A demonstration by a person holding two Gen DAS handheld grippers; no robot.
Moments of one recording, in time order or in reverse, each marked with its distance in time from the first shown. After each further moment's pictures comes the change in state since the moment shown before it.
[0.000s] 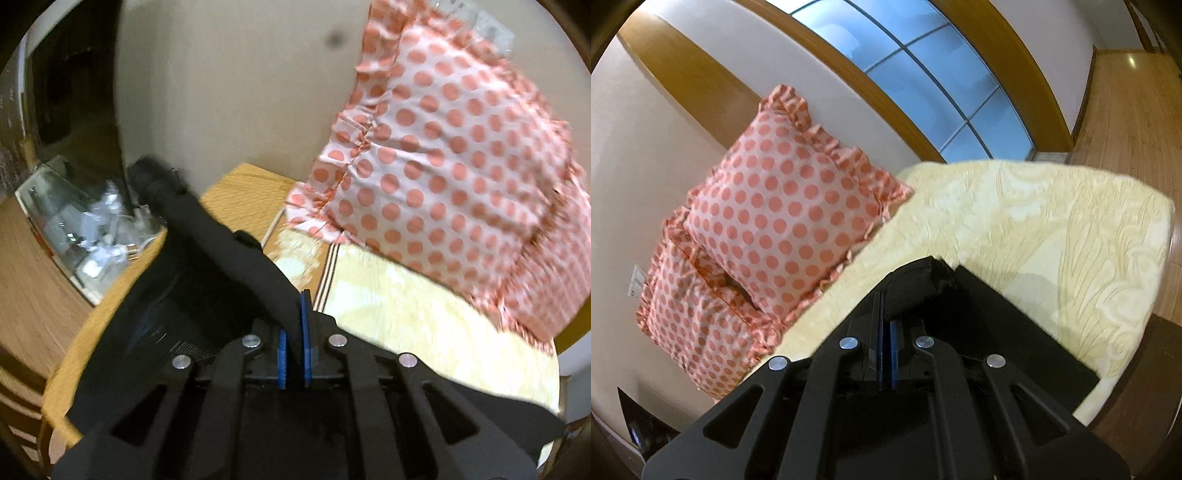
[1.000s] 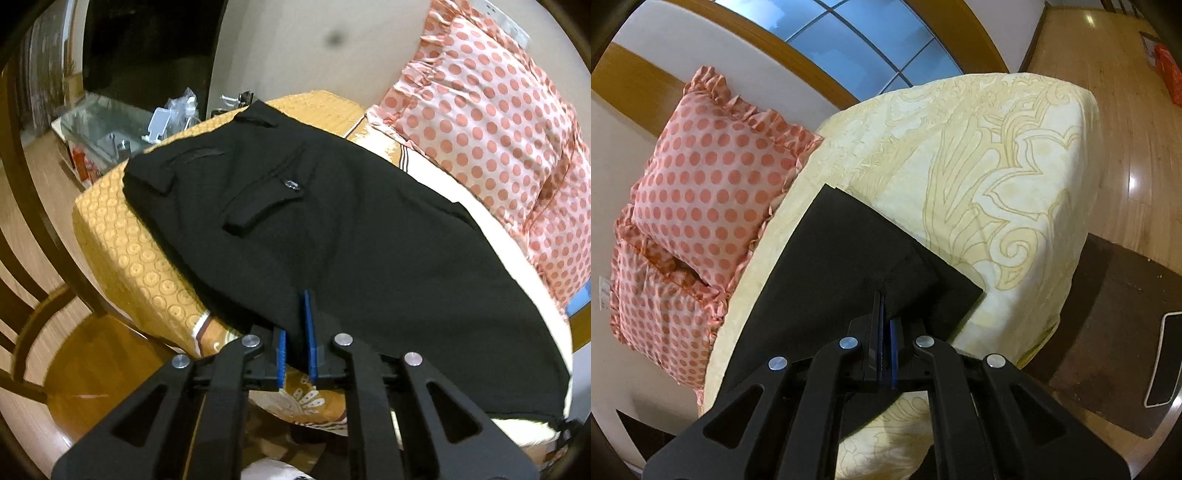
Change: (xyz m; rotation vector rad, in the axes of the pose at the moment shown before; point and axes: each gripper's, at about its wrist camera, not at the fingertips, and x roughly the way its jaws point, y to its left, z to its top) left arm -0.027 0.089 -0.184 -0.133 0.061 0.075; right arm -0.008 -0.073 -0.043 0.129 0.174 -0.184
